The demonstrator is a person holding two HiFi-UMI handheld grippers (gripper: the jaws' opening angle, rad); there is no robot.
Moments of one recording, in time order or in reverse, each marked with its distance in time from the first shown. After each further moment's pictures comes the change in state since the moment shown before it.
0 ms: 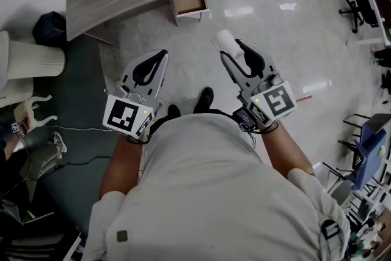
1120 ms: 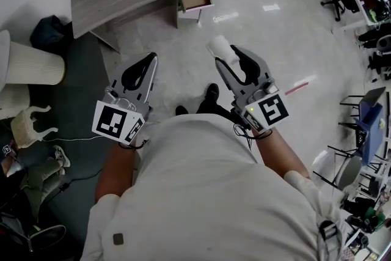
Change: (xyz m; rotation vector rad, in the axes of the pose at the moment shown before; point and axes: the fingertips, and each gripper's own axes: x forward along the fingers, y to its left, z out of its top) left arm -0.211 0.055 0.002 0.015 -0.127 -0.082; right arm 0.011 0.222 0.024 -0.101 -0.059 -0.113
